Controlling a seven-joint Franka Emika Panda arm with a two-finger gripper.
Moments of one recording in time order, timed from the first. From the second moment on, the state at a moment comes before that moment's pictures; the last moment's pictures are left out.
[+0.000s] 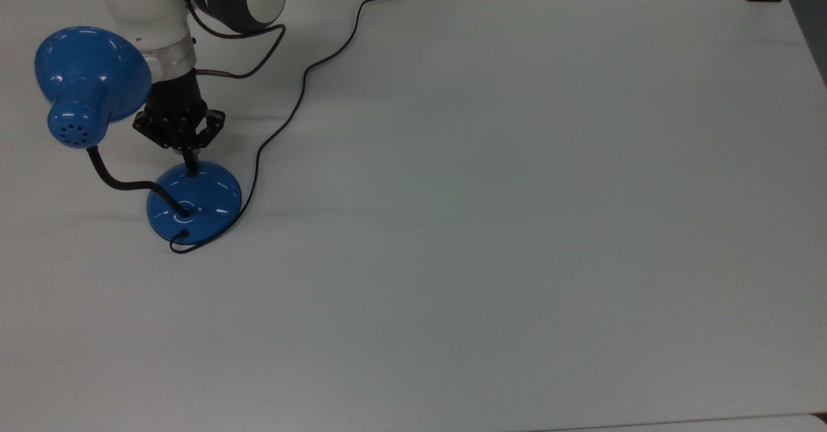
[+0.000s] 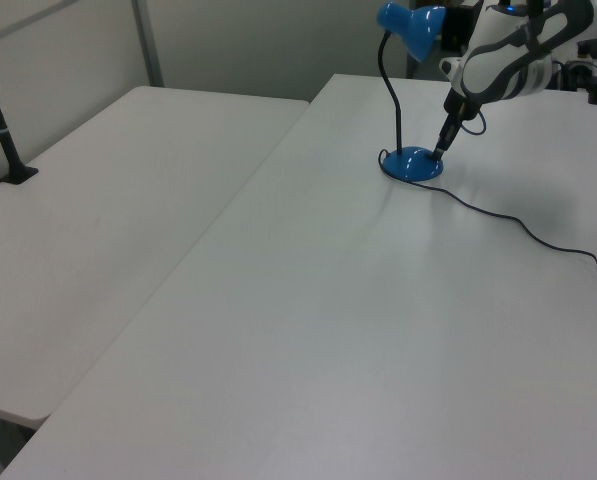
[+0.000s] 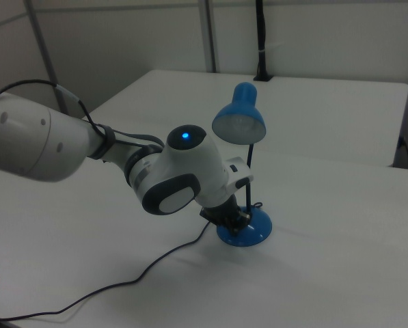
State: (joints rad) arm -0.13 0.30 -0.23 -2.06 0.31 2.67 -0.70
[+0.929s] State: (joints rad) arm -0.16 -0.04 -0.23 -1.78 0.05 1.53 -0.67
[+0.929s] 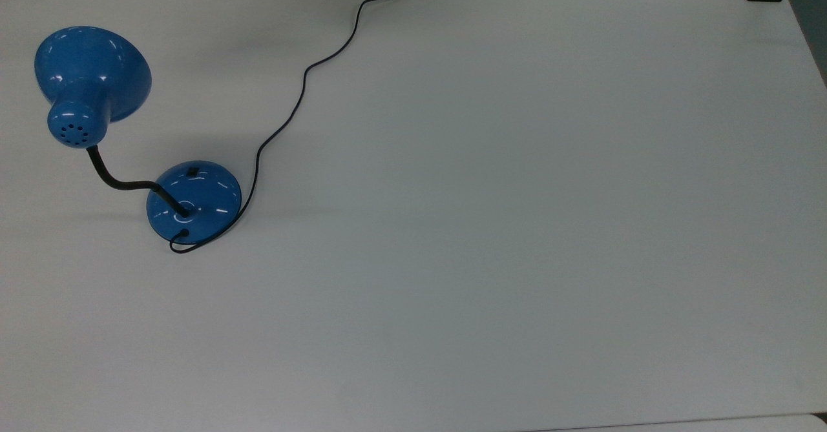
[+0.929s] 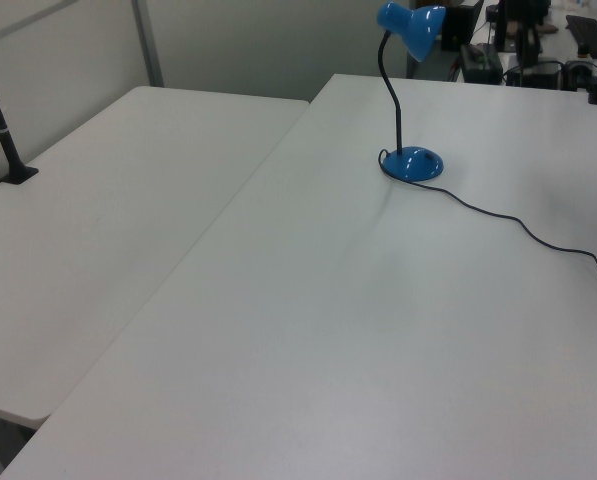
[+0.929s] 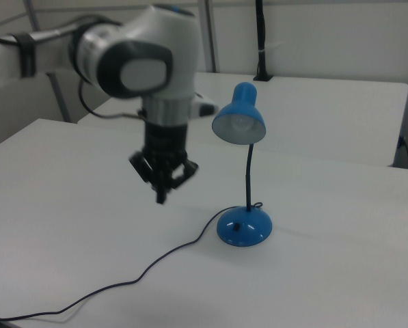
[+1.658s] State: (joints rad) arm -0.07 -0.08 -0.06 -1.62 0.05 1.63 -0.18
